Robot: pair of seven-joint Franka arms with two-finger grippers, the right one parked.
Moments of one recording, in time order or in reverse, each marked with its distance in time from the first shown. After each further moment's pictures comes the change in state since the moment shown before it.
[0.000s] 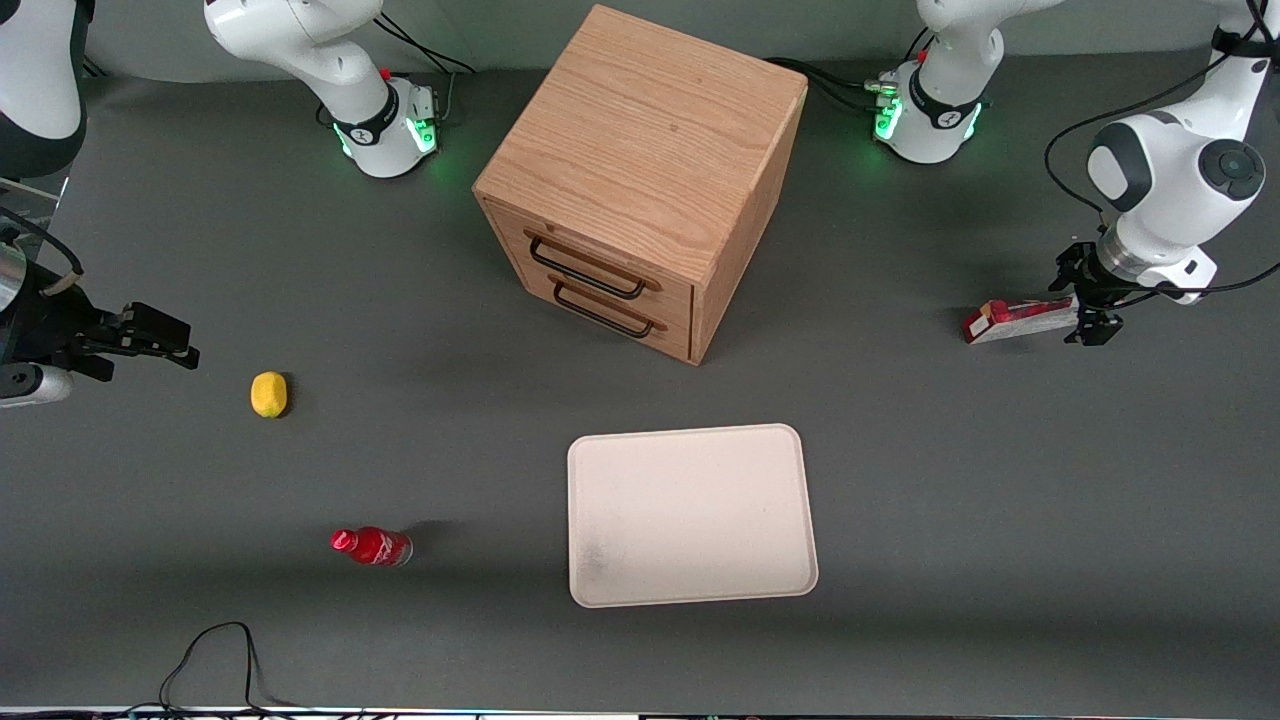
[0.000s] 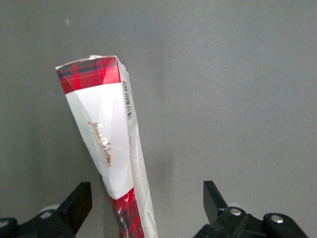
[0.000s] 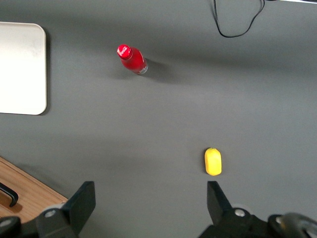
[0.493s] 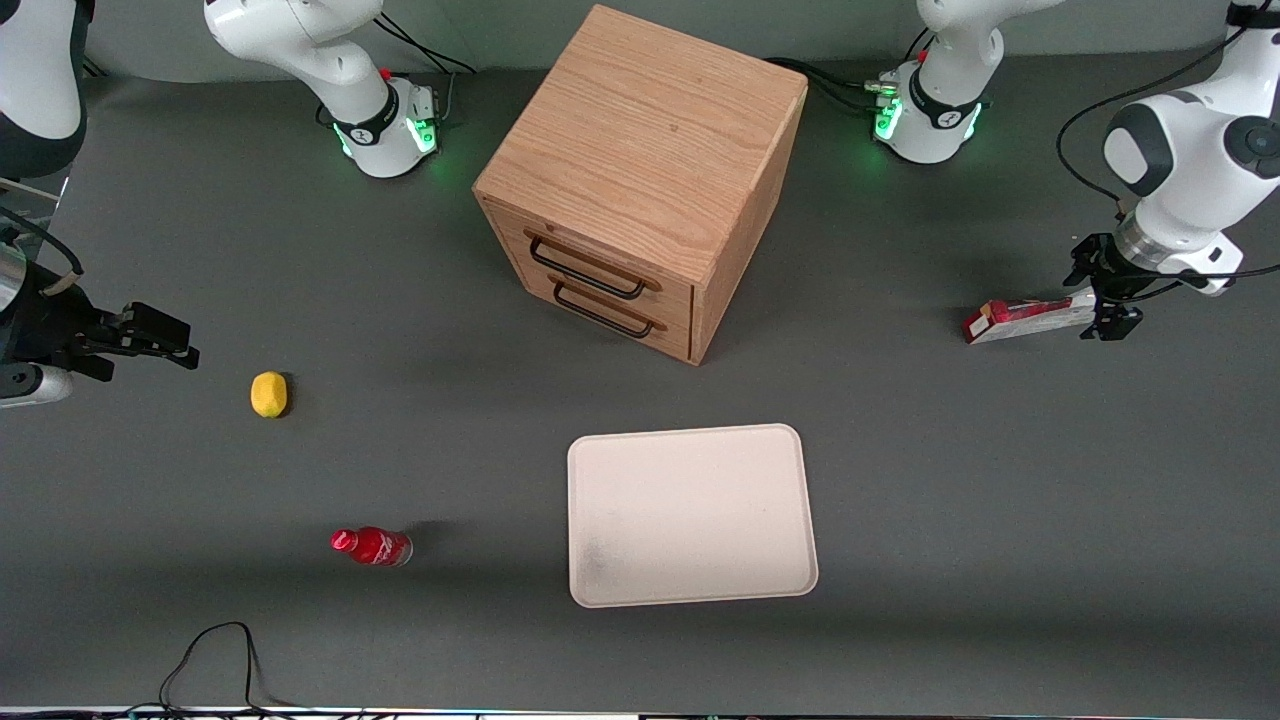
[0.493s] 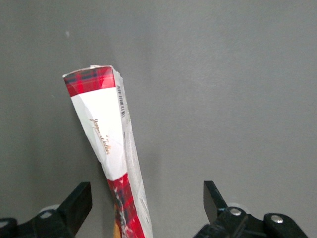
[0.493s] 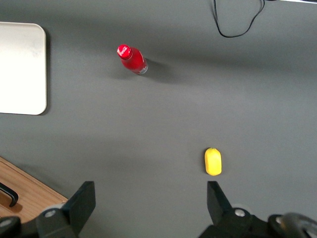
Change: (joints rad) arm -0.003 -0.080 0.000 0.007 0.001 -0.064 0.012
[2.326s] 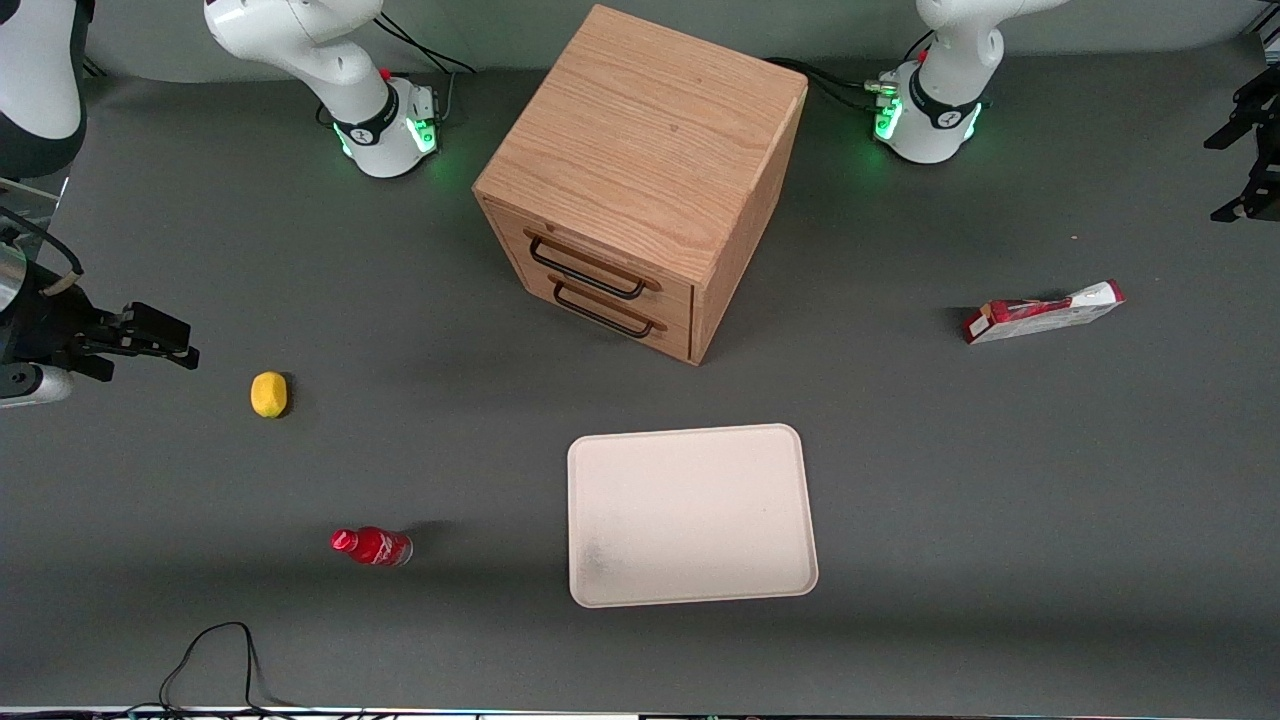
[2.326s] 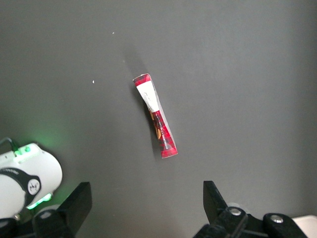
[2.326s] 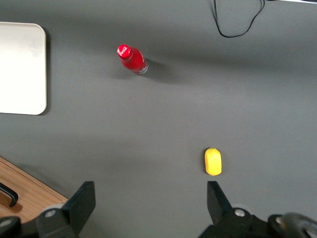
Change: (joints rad) arm -0.042 -0.307 0.000 0.585 -0.008 -1.016 0.119
